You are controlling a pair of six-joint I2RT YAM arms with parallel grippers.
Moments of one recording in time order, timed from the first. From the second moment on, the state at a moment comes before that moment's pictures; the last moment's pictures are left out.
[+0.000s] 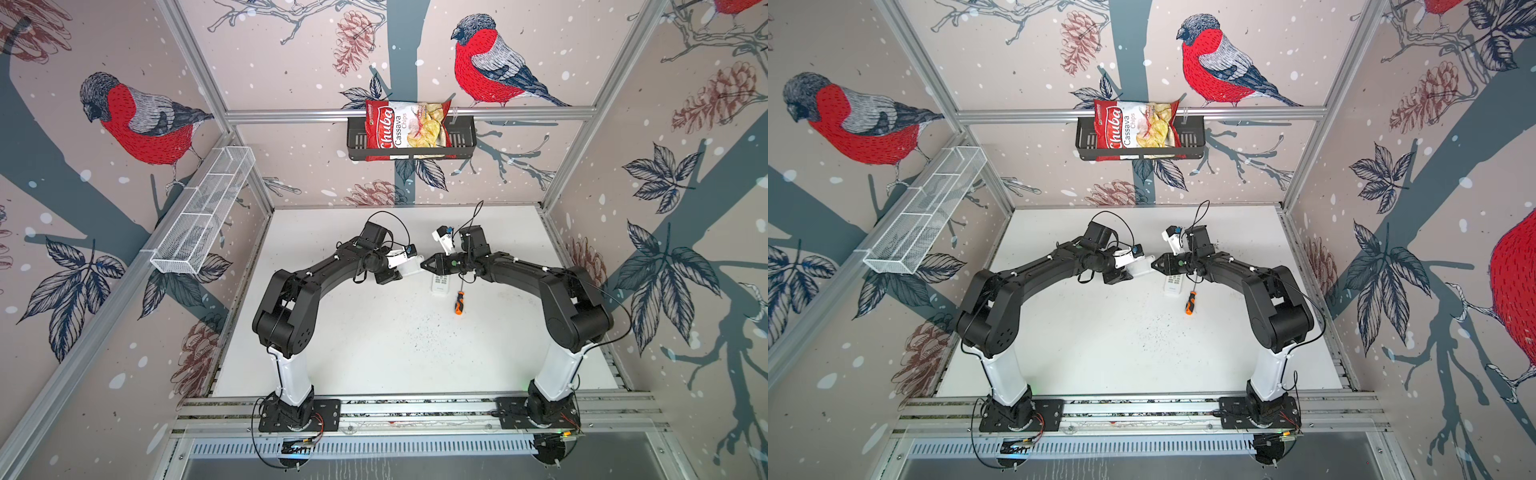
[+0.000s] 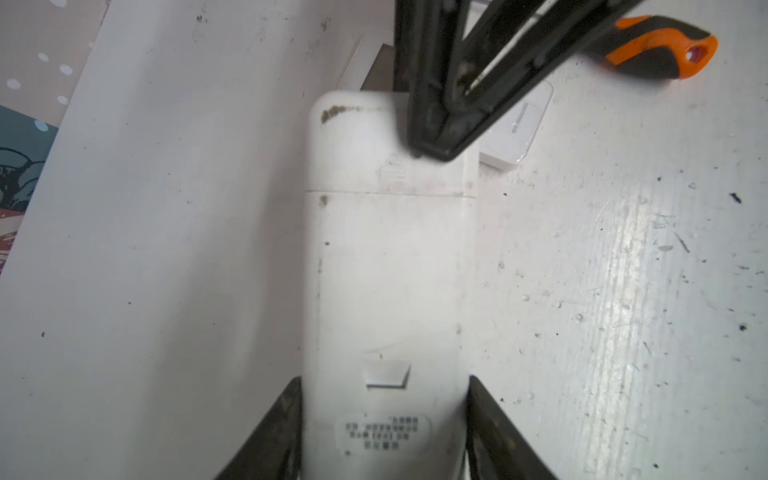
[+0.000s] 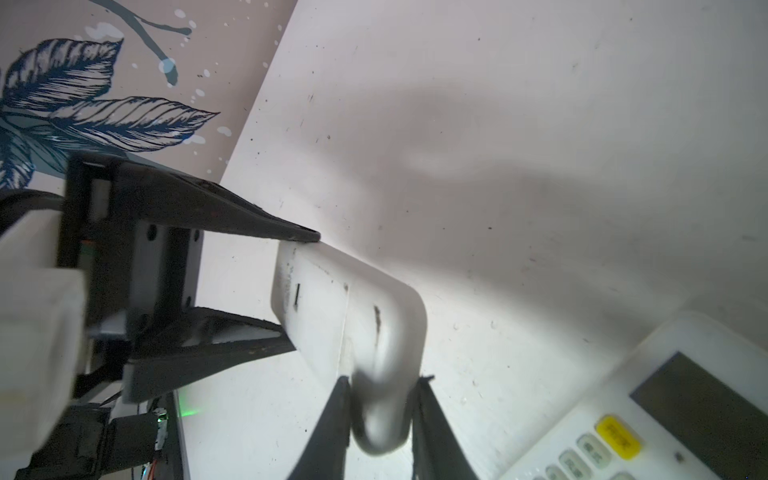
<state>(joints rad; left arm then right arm) -0.47 1.85 1.30 -0.43 0.36 0.80 0.44 1.84 1.11 -0.02 -0.69 0.27</state>
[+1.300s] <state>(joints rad) -0.48 1.85 1.31 -0.40 0.42 0.78 0.45 1.89 1.19 -0.05 -0.63 0.22</state>
